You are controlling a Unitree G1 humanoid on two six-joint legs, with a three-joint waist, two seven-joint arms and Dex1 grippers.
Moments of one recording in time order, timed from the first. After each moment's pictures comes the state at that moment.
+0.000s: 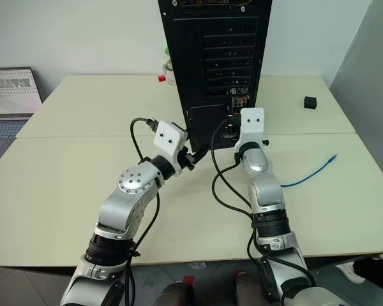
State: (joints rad) left arm -0.52 0.24 -0.14 -0.20 -0.11 0.45 -0.36; right arm -0.72 0.05 0.00 0.15 0.00 0.40 -0.08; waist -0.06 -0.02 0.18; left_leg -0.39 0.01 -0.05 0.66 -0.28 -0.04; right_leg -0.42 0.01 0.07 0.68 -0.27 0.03
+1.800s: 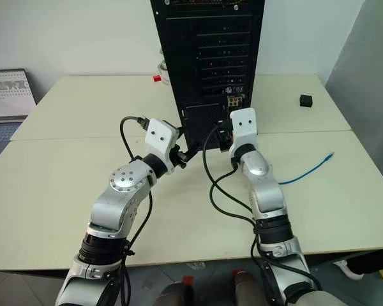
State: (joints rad) left arm -0.53 0.29 -0.10 -0.19 -0.10 0.51 -0.36; right arm -0.65 -0.03 0.04 -0.03 0.03 0.44 0.15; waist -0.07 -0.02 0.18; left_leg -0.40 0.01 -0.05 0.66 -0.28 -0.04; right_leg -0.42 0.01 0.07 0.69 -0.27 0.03
